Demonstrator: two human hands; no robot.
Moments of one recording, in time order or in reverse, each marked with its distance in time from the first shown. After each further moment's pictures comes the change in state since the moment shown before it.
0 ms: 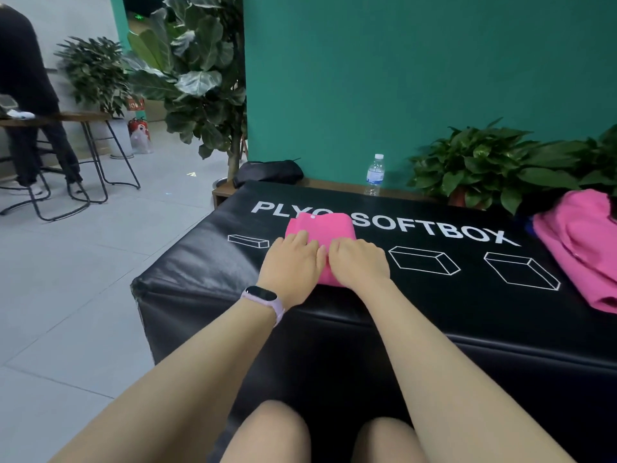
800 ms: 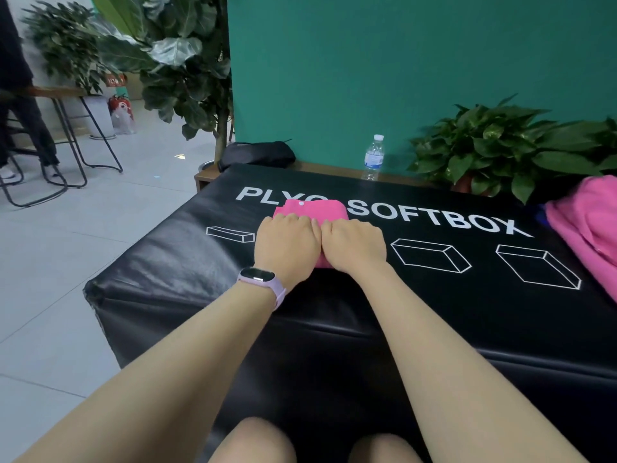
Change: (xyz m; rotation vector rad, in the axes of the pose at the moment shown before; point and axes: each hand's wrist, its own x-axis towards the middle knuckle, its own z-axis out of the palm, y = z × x) left_hand 0.056 -0.004 0.034 0.016 -0.030 -0.121; right_hand 0.054 0.012 0.025 -0.020 0.107 -0.018
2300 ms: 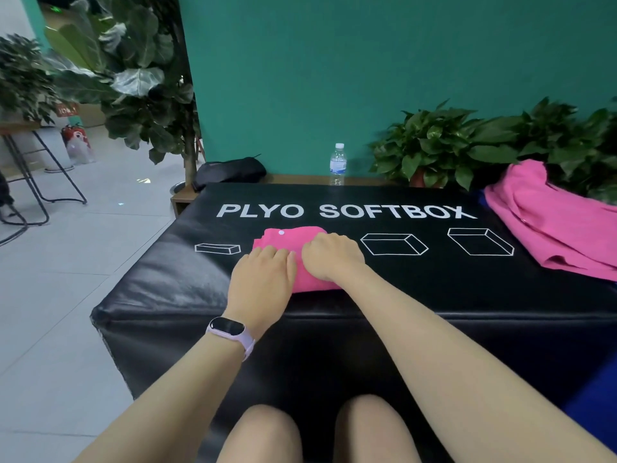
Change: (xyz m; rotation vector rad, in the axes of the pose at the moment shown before) left_hand -0.076 -0.006 -0.038 -0.144 0.047 0.069; right_hand -0.053 -0.022 -0.050 0.094 -0.257 0.149
